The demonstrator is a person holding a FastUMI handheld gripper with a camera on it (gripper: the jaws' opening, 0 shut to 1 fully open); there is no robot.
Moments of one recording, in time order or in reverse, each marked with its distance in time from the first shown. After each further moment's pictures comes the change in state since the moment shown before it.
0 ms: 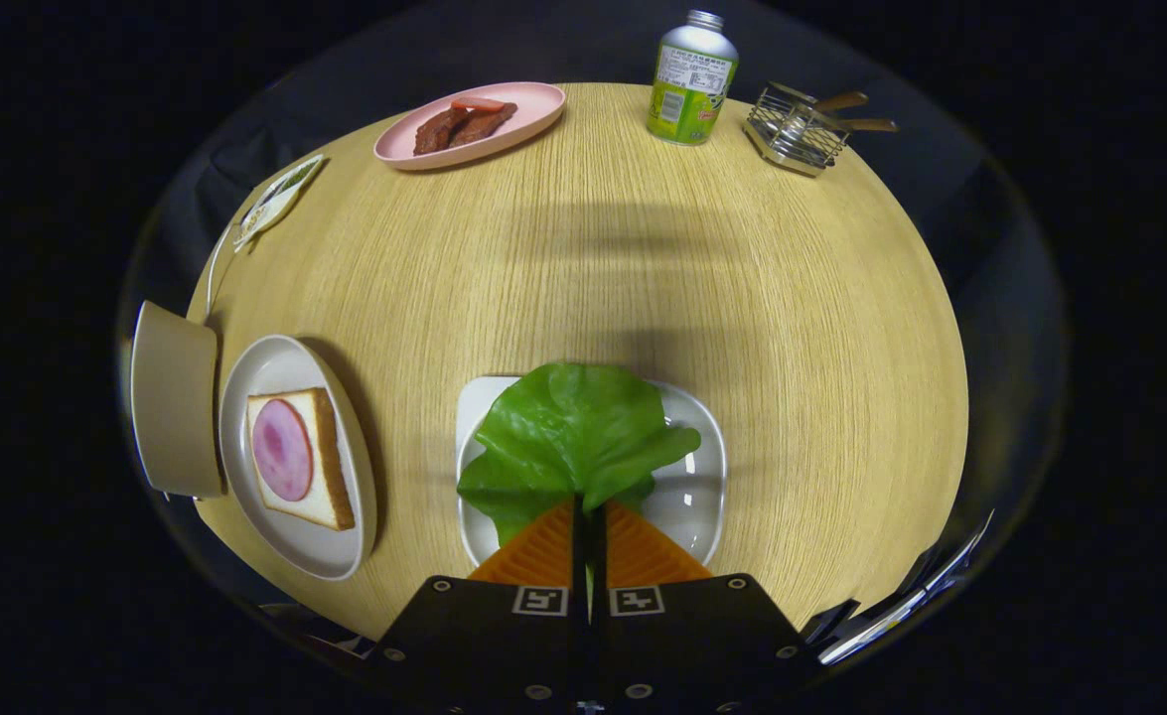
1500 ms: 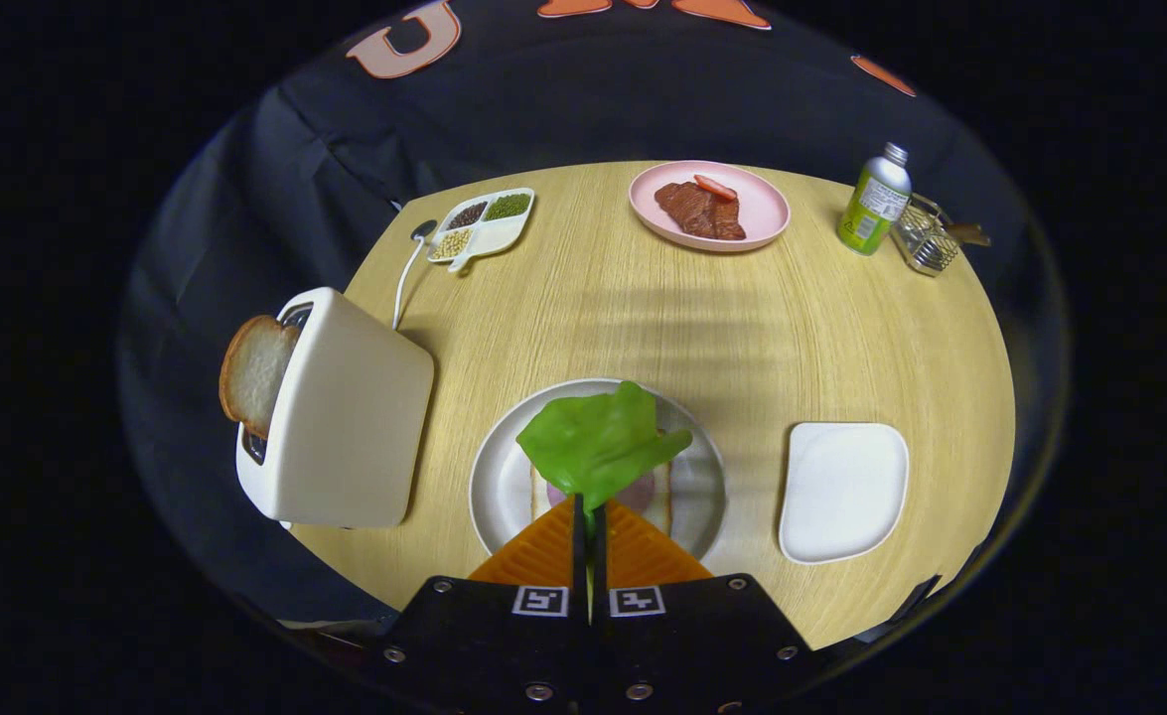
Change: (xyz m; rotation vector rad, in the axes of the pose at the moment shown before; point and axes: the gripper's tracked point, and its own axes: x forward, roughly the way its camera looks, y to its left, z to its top) arm -0.082 0.220 0.013 -0.094 -0.153 0.240
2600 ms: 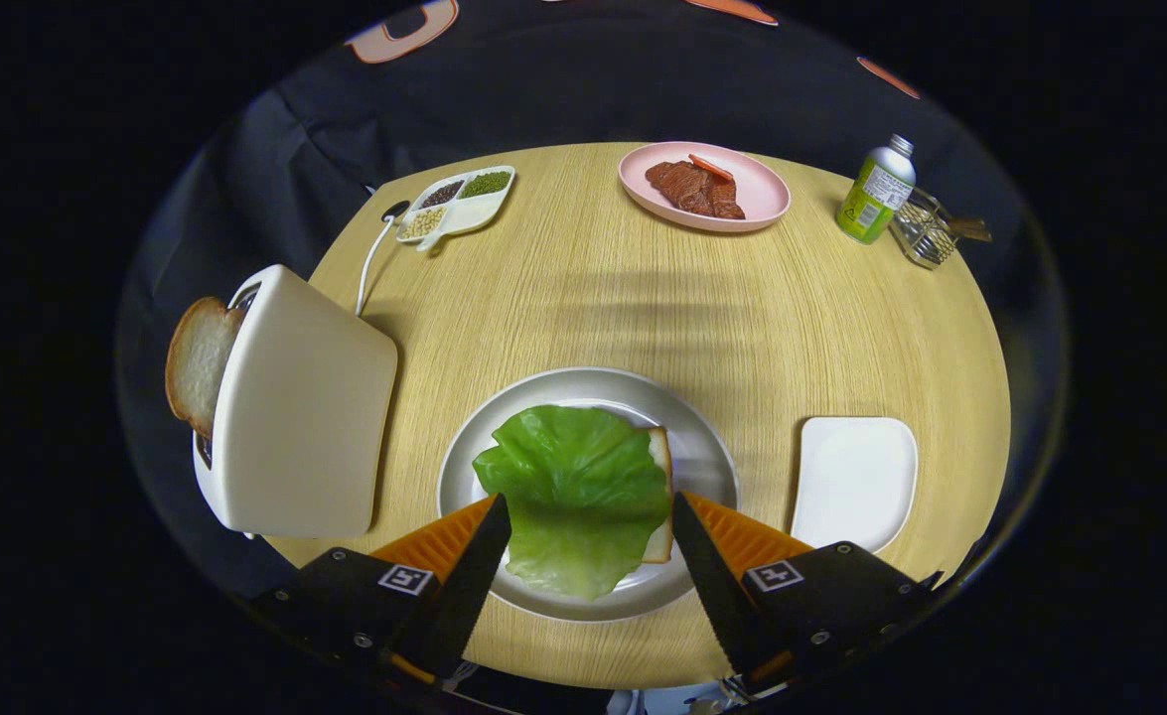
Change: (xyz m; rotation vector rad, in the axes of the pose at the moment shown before) arm 0.022 -0.012 -0.007 0.000 0.011 -0.101
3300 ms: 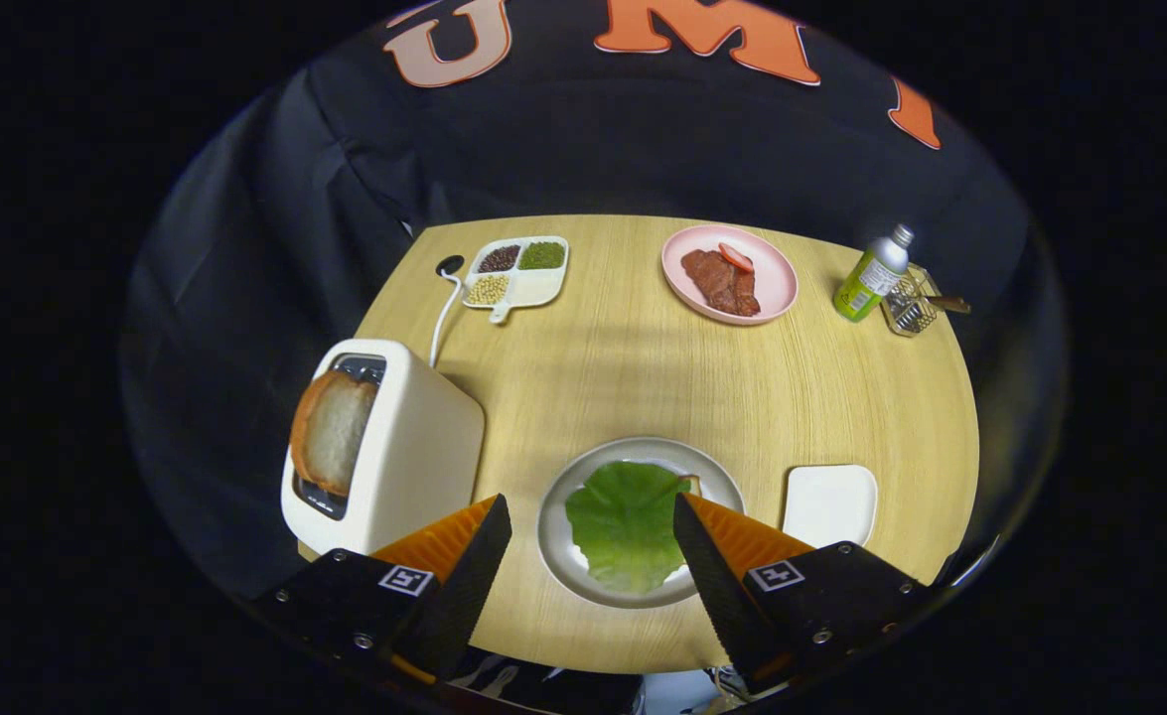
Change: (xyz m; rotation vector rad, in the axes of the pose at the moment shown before) arm -0.090 0.074 0.064 -0.043 -0.118 0.020
